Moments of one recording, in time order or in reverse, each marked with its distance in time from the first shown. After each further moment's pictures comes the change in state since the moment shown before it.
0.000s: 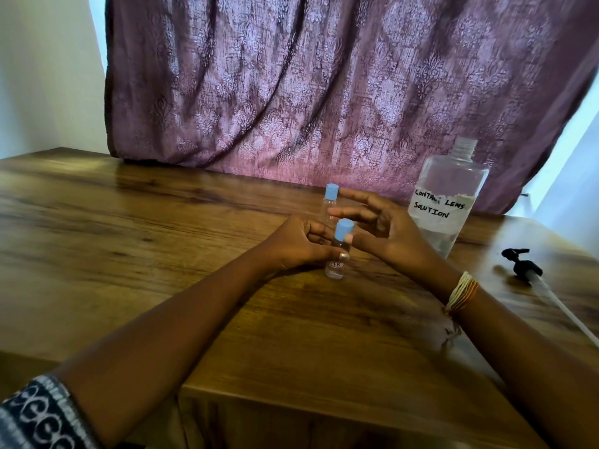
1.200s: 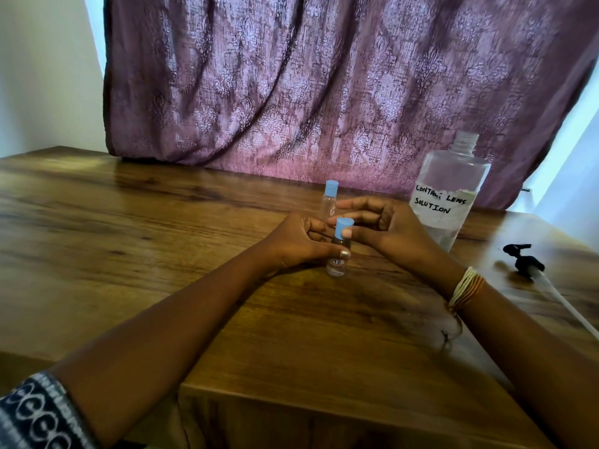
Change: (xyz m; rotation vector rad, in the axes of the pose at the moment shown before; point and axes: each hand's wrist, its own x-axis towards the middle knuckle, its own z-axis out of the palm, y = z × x) left_hand -0.002 0.001 0.003 -0.017 -0.002 0.007; right_hand 0.002 0.001 -0.002 0.039 0.001 0.056
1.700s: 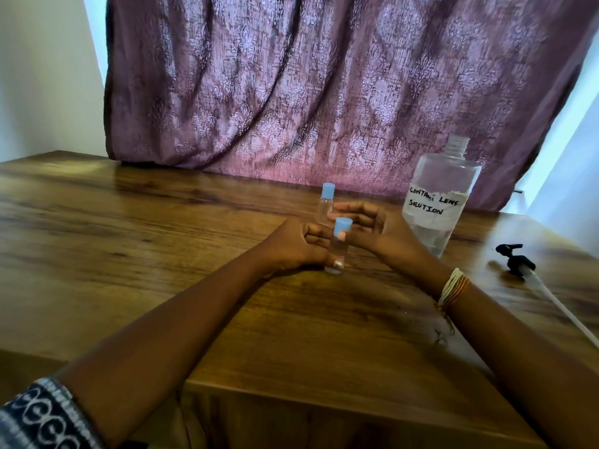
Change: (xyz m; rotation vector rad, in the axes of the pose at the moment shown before) left_hand -0.002 0.000 -0.002 -0.027 -0.053 -0.023; right_hand 0.001 0.006 0.005 0.054 0.020 0.052
